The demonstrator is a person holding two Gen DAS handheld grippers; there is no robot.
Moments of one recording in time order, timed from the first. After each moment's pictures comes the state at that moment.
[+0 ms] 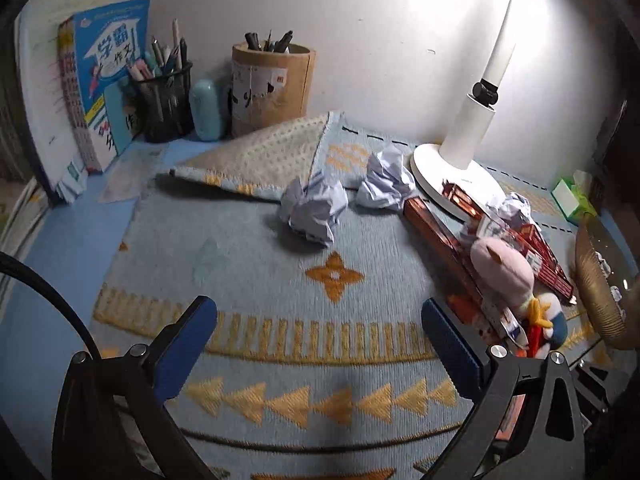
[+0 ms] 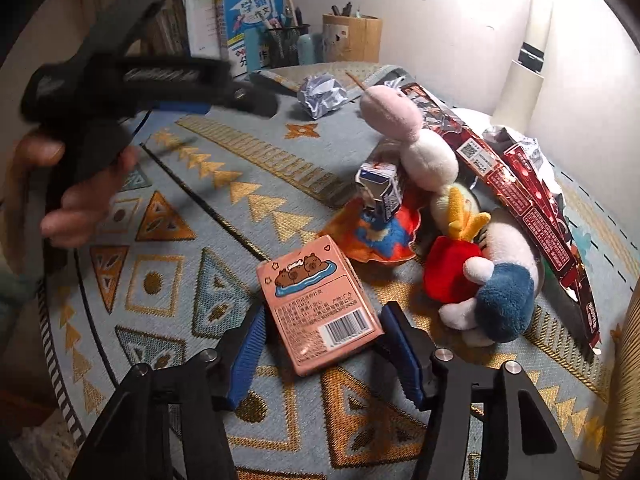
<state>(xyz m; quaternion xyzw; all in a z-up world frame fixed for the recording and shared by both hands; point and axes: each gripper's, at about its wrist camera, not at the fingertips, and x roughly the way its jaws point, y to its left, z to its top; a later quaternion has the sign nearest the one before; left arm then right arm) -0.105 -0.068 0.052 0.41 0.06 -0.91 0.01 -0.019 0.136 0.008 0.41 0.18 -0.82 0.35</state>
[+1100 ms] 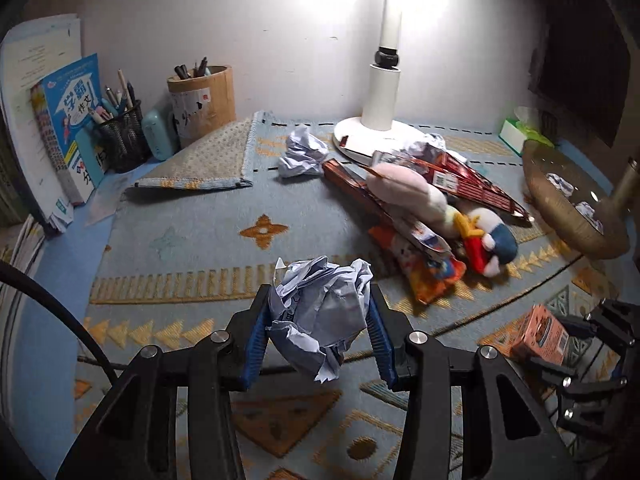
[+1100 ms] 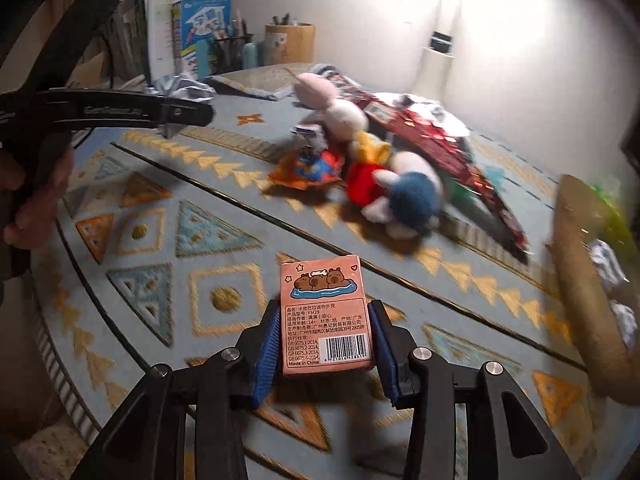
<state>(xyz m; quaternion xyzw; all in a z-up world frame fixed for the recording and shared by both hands) -0.031 -0.012 0.056 0.40 -0.01 -0.91 -0.07 0.051 0.197 0.022 0.41 0.17 -0.88 0.17</state>
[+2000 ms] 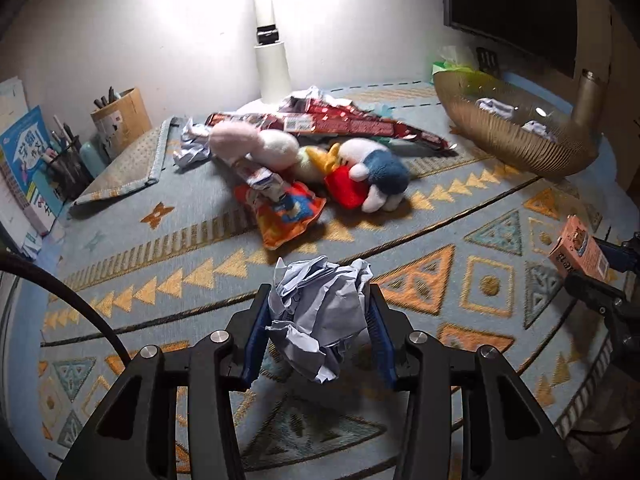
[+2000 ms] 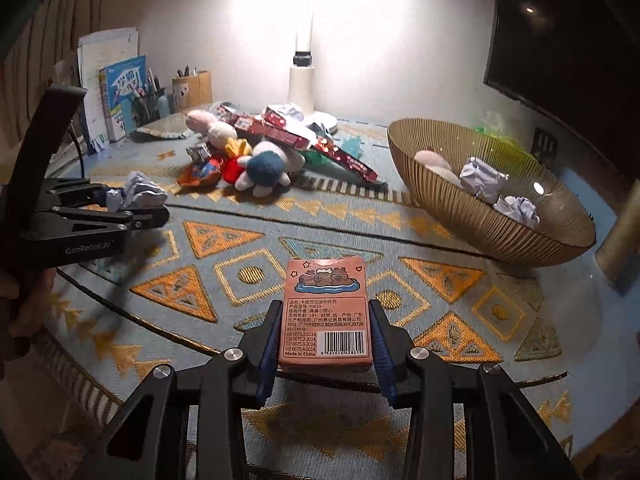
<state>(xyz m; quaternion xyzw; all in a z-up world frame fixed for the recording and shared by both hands) 0.011 0.093 0.043 0.39 -0.09 -0.91 -0.12 0.107 0.278 0.044 0.34 0.07 -0.93 0.11</state>
